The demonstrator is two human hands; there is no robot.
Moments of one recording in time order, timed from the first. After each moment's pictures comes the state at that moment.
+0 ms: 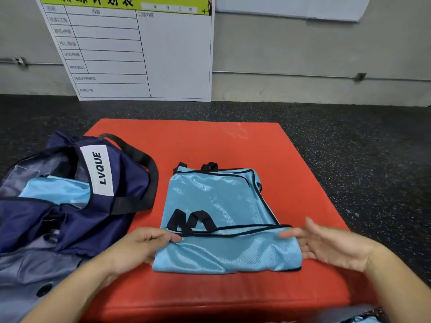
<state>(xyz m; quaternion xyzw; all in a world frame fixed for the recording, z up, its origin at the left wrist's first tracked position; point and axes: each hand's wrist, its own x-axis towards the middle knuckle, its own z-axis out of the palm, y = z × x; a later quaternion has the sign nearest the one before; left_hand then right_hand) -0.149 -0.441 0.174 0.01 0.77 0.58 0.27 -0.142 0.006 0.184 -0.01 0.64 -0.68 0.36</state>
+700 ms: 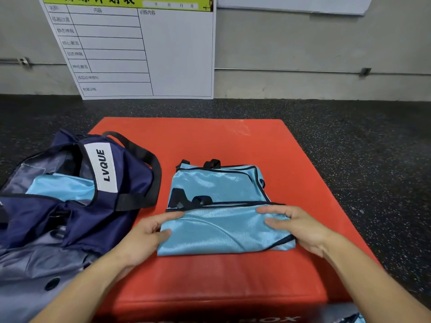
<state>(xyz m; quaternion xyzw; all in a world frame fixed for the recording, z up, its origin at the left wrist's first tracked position) -0.160 -0.435 0.154 0.03 0.81 0.57 0.13 -0.166 -0.058 0.169 0.03 0.75 -0.64 0.19</state>
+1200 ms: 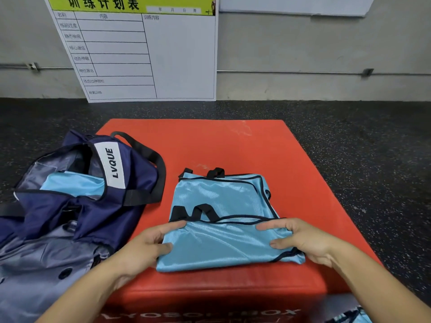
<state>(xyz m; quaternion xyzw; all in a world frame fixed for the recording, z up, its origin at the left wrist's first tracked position) -0.130 -0.441 0.159 0.03 0.80 0.56 0.22 -0.137 -0.055 0.163 0.01 0.78 -0.57 0.27</state>
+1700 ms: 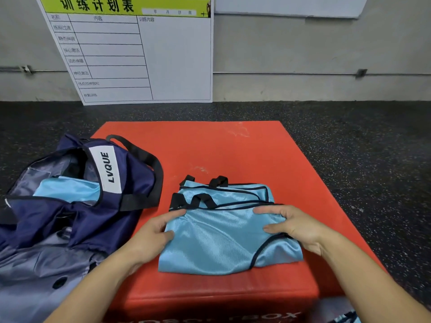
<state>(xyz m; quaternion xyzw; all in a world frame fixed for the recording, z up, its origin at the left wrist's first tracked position) -0.160 -0.439 0.152 0.04 0.83 0.54 0.15 -0.158 -0.066 0.176 0.02 0.77 -0.60 0.20</state>
